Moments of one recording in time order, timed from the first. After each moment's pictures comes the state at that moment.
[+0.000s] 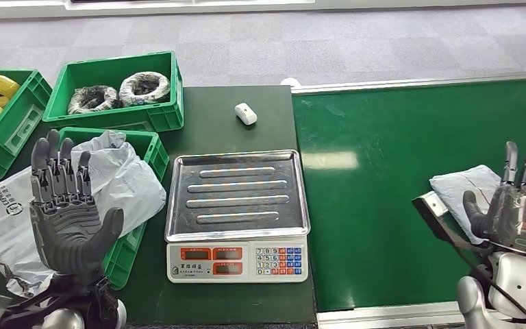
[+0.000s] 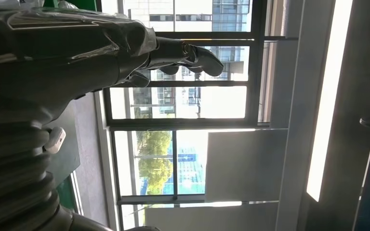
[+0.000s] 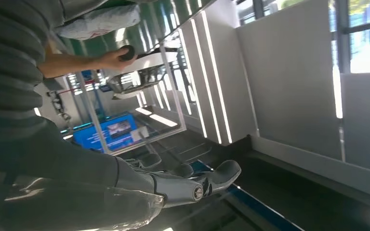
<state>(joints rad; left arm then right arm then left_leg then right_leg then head) -0.07 -0.05 -0.26 -1.84 -0.09 0.18 -0.65 0.00 -0.25 -0.32 -1.44 1.38 -0.60 -0.03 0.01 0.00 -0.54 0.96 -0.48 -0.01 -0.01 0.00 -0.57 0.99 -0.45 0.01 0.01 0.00</state>
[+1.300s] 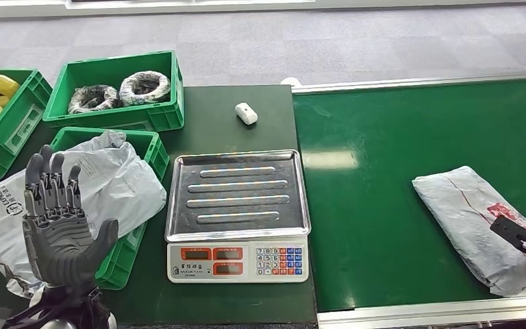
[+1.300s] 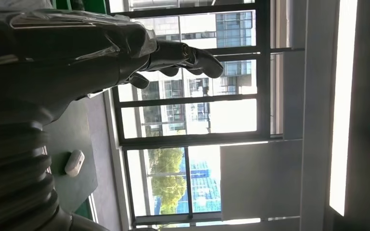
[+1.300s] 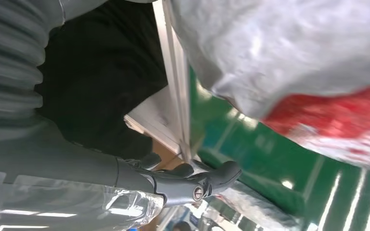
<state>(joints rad) 0.01 -0.06 -0.18 -1.84 -0.16 0.15 -0.68 -0.26 -0.57 -0.48 -0.71 1.27 0.21 0.03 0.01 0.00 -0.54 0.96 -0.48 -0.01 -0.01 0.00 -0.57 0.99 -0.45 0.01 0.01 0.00</state>
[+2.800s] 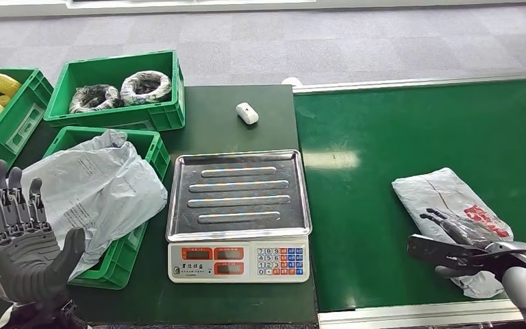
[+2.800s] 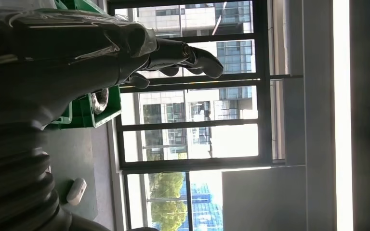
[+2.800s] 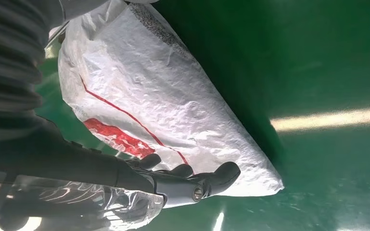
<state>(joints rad) 0.09 -0.05 -0.09 -1.92 -0.14 0.17 -0.68 0.03 -0.64 -0.12 -1.39 0.75 0.57 -0.23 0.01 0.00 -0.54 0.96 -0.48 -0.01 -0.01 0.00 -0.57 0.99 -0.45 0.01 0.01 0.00</state>
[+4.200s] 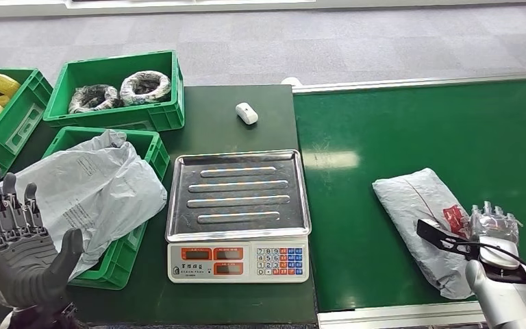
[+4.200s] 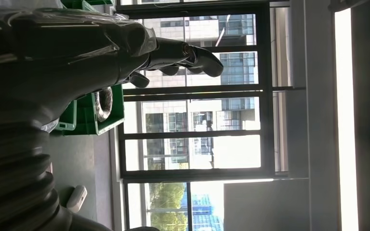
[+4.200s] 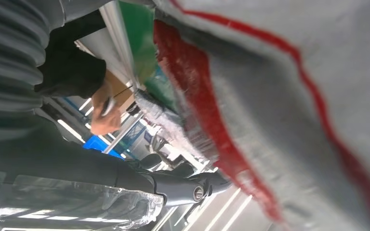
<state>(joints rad) 0.10 -0.05 -0.10 -1.93 -0.15 0.23 -0.69 -0.27 -0.47 -0.07 -0.74 1.36 0.05 0.10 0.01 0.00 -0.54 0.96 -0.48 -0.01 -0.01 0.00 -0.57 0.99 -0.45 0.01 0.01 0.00</state>
